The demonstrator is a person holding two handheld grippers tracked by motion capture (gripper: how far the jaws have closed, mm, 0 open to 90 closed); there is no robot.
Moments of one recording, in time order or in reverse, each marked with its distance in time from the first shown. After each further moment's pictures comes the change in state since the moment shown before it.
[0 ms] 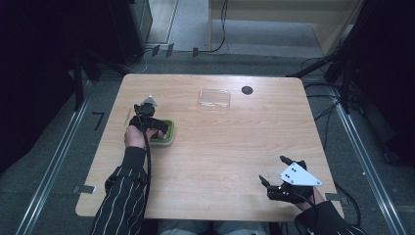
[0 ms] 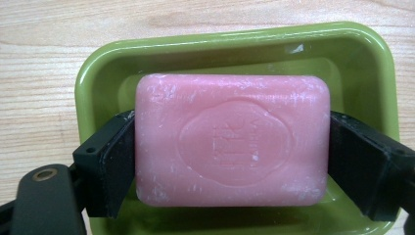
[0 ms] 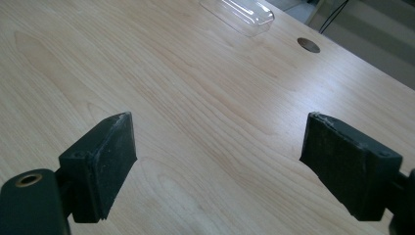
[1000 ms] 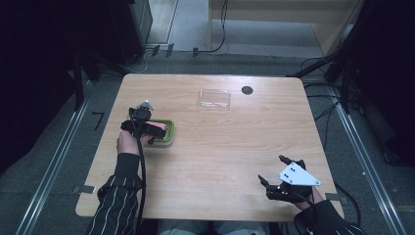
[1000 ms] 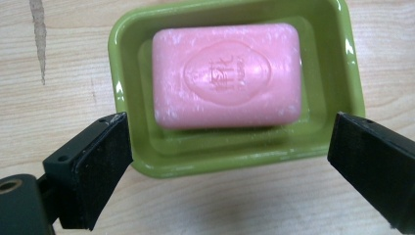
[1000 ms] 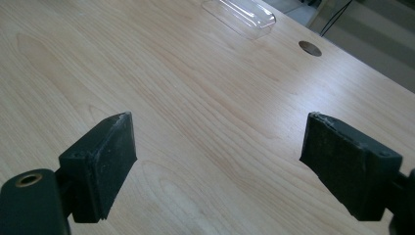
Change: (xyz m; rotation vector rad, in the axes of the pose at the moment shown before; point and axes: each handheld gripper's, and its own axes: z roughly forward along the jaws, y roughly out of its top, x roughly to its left) left arm -0.004 -0.031 -0.034 -0.039 0.030 0.066; right arm 0.001 0.002 0.002 -0.007 0.004 -0.009
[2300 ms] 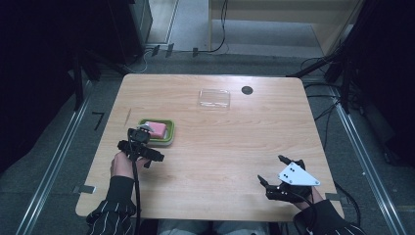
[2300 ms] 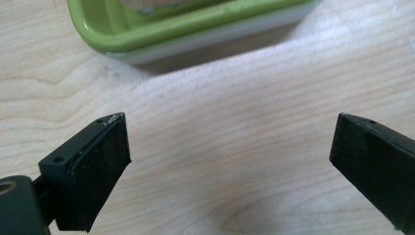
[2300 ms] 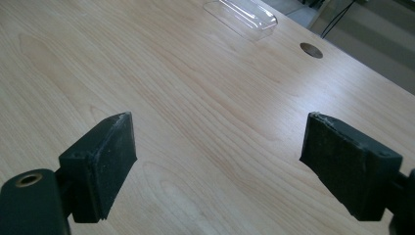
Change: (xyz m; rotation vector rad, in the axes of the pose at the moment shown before) left arm -0.015 -0.064 -0.007 0.050 0.019 0.110; right arm 0.001 0.000 0.000 -0.001 0.004 -0.005
